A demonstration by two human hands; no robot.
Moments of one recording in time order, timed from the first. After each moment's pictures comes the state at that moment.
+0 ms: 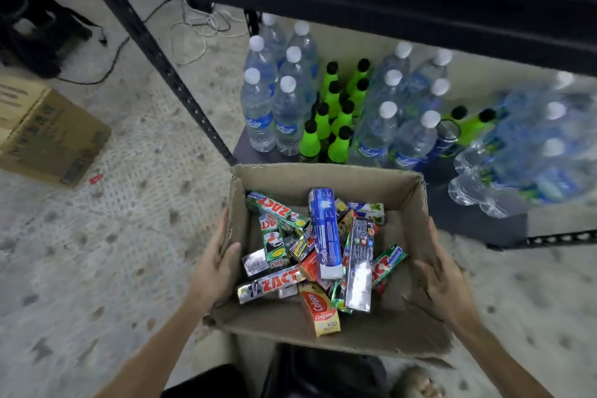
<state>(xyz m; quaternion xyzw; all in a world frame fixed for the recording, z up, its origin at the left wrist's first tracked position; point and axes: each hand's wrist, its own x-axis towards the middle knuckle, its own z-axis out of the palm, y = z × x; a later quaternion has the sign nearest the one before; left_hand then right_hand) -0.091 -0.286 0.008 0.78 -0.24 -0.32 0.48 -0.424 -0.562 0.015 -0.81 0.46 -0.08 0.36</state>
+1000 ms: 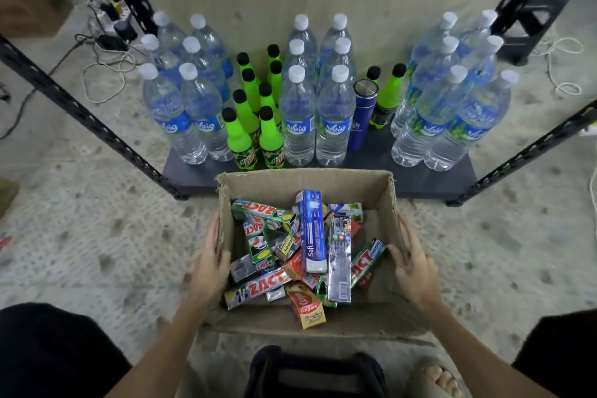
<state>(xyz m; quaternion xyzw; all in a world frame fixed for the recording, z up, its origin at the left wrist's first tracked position) -0.127 -0.357 -0.133 0.78 -0.38 -0.27 0.41 -0.491 -0.540 -0.123 -0.71 0.59 -0.18 0.33</state>
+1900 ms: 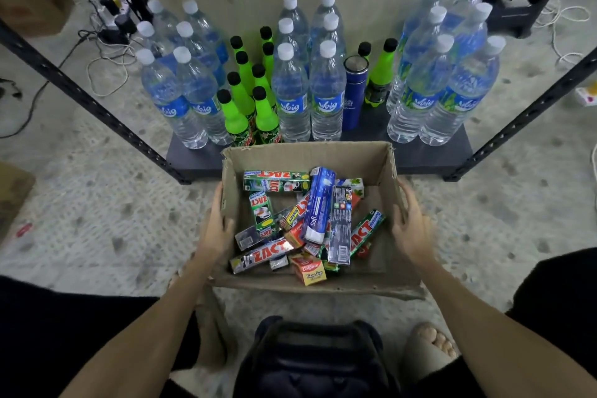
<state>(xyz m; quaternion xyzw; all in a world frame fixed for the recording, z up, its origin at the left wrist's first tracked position) -0.120 -0.374 -0.128 0.82 -0.40 -0.26 0.34 -0.492 -0.555 -0.115 -0.71 0.60 -0.21 0.31</state>
